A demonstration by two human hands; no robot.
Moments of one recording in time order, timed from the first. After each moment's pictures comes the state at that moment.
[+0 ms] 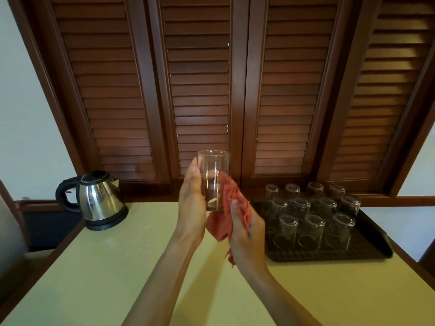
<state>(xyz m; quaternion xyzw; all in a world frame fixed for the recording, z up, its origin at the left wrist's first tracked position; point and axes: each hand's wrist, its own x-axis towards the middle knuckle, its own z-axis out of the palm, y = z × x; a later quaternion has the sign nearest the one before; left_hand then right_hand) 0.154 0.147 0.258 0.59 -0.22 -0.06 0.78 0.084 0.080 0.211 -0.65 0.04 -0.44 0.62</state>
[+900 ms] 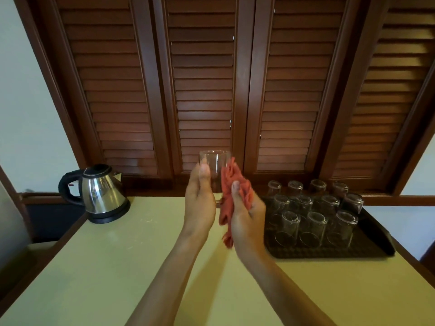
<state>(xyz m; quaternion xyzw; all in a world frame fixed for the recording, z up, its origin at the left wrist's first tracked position) 0.150 0.145 0.250 0.62 -0.26 0.01 0.74 0.091 0.082 0.230 -0.60 0.07 -0.42 0.68</state>
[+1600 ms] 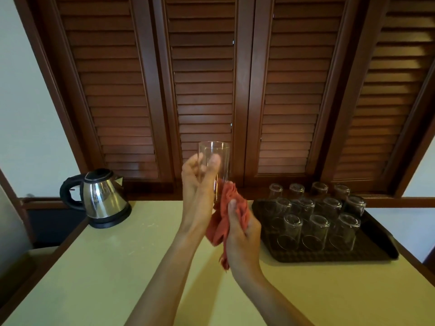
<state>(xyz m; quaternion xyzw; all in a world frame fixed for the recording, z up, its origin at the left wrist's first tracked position) 0.159 0.148 0.266 0.63 -0.25 0.01 0.73 0.085 0.104 0.219 -0.59 0.09 -0.38 0.70</state>
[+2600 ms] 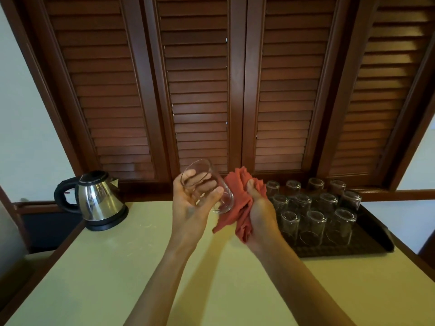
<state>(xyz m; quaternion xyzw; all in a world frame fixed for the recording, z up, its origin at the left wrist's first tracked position) 0.163 0.162 0.235 0.55 -0.27 -0.01 0.79 0.092 0.060 0.249 -0.37 0.22 -0.23 0.87</state>
